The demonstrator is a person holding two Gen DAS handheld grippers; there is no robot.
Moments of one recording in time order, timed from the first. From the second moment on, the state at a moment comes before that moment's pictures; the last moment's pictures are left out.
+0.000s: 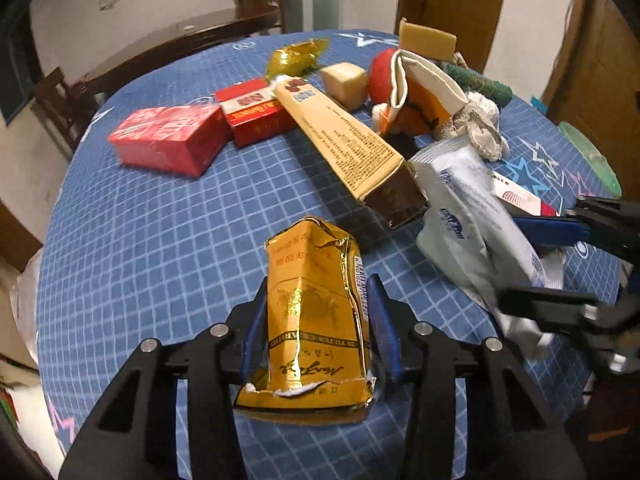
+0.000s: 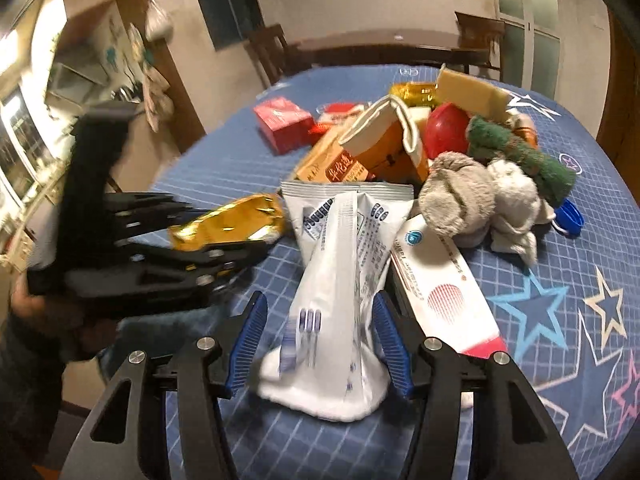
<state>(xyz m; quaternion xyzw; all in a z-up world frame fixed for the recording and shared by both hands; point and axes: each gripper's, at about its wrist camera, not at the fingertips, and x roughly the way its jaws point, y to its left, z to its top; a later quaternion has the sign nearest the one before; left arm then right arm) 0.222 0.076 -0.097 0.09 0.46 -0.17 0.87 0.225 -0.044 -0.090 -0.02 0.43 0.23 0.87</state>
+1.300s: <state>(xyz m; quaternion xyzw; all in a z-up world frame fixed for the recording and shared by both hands) 0.127 -0.169 0.020 0.07 0.19 -0.22 0.96 0.076 -0.322 0.020 0.00 0.18 -0.06 0.98</state>
